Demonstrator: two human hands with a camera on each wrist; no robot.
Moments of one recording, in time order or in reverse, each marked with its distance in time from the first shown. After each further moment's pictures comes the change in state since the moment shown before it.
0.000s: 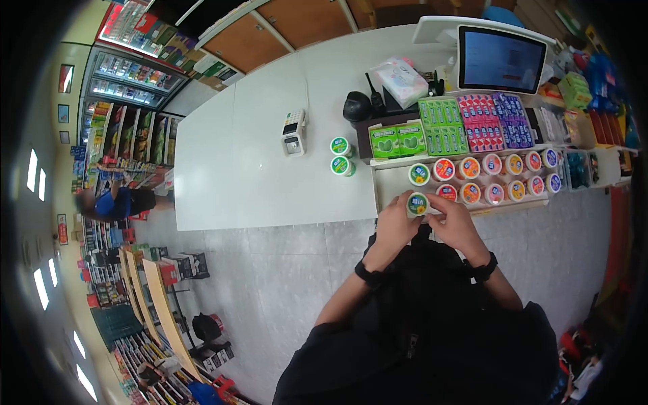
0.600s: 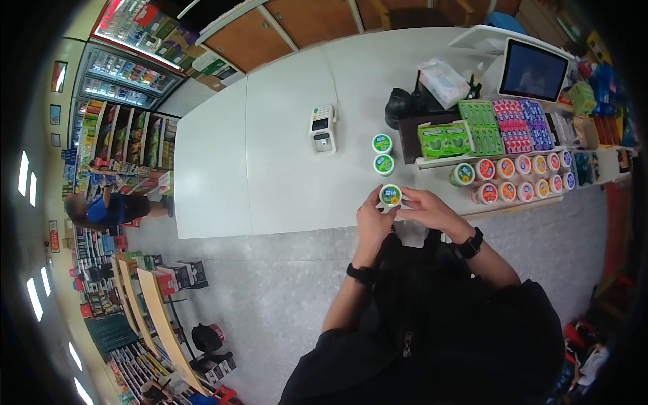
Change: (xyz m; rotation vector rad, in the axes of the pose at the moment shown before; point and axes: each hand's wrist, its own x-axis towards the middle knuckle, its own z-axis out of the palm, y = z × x) left_hand 0.017 -0.147 -0.092 -0.263 0.113 -0.191; right_hand 0.092 -0.054 0.142 0.424 -0.317 0.052
